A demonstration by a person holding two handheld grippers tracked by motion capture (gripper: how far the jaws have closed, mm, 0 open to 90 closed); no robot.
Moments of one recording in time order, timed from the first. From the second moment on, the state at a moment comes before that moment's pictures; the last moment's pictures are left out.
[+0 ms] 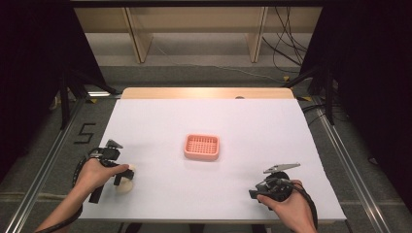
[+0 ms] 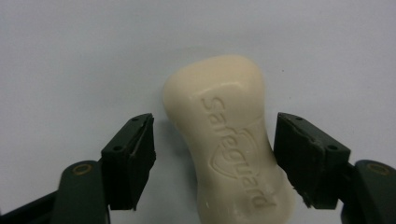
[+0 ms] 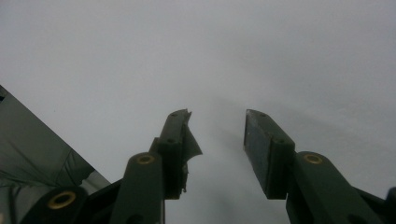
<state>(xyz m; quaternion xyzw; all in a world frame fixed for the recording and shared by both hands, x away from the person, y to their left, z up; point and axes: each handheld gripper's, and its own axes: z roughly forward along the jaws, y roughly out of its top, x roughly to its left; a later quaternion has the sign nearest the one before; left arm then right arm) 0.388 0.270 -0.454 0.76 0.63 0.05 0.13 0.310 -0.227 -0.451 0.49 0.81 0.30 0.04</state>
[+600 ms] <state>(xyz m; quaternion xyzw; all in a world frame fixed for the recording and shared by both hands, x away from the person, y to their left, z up) 0.395 0.258 -0.462 0.78 0.62 0.03 0.07 0.309 -0.224 -0.452 0.49 0.82 0.29 0.02</state>
